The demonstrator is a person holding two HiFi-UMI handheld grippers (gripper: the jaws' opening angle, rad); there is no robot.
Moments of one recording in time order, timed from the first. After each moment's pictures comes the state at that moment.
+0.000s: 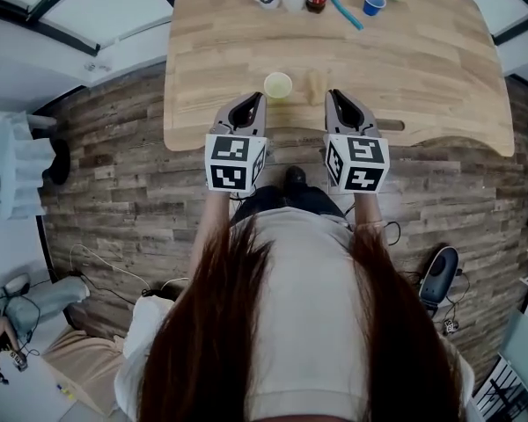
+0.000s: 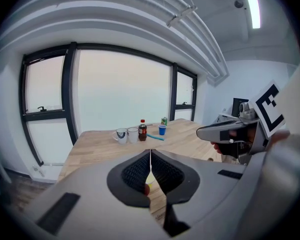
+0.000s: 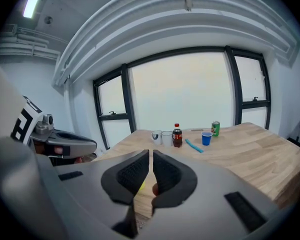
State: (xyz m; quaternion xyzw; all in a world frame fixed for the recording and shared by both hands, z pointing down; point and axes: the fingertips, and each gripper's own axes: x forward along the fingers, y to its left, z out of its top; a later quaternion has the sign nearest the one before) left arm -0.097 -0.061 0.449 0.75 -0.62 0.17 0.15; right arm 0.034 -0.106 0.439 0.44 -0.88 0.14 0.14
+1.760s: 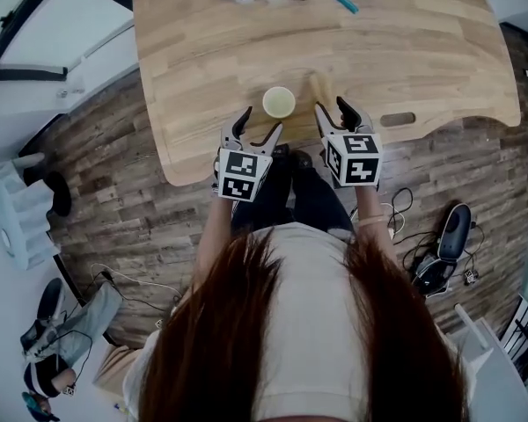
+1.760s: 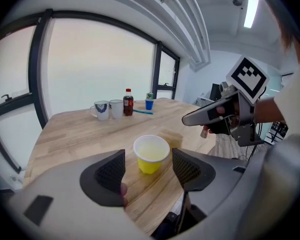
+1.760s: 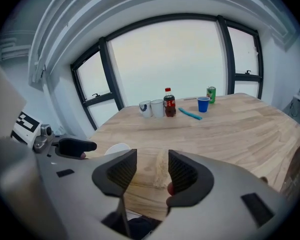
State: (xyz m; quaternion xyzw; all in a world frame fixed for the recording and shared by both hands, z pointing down) left arm -0.113 -0.104 0.580 0.81 -0.48 0.25 0.20; right arm 0.009 -0.151 0.557 0.47 -0.82 0.25 0.23
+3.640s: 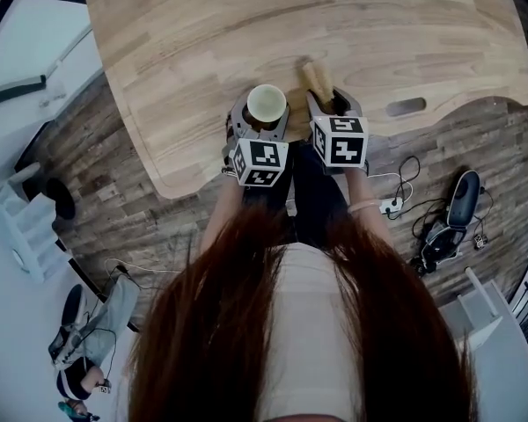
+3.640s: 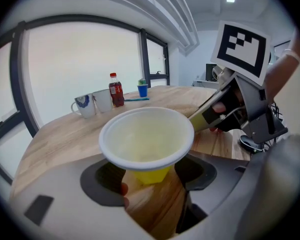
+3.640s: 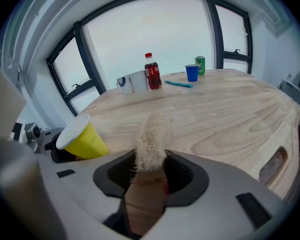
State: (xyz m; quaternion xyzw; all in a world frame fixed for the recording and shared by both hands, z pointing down) left arm -0.081 -0.152 0.666 0.81 -0.47 0.33 0.13; right arm 0.018 -0.173 0.665 0.50 -0.75 0.33 0.28
